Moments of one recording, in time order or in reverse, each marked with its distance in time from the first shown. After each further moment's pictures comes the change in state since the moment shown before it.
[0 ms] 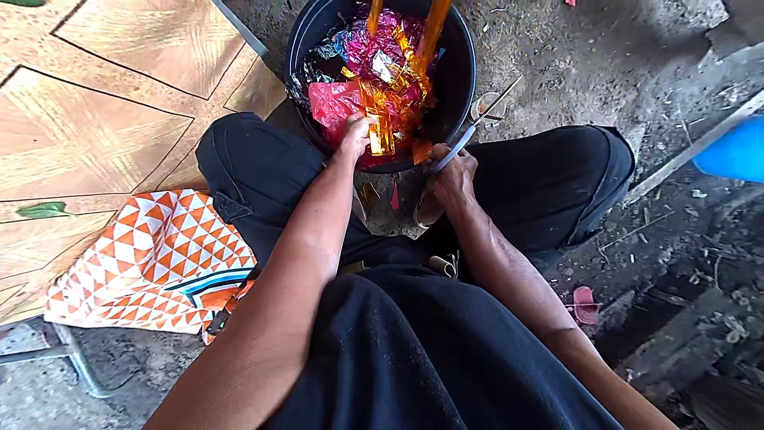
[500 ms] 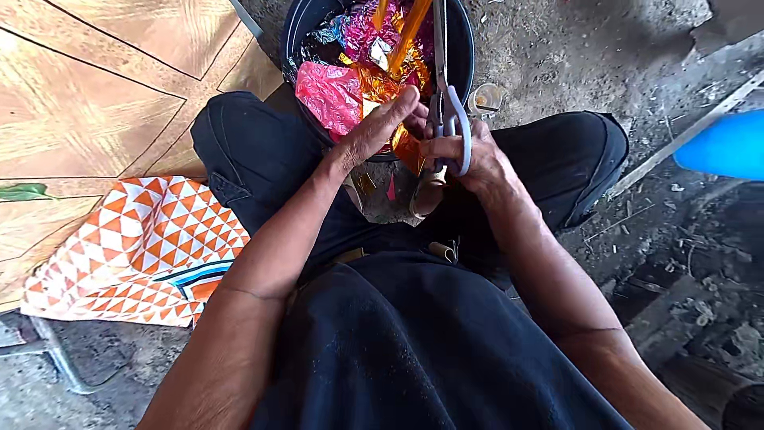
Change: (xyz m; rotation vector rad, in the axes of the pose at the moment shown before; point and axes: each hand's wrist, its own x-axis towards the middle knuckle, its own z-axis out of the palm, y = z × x) left_hand -0.141 0.054 -0.016 0.395 -0.743 0.719; right_hand -0.040 -0.071 -0.013 -0.263 -0.702 -0.078
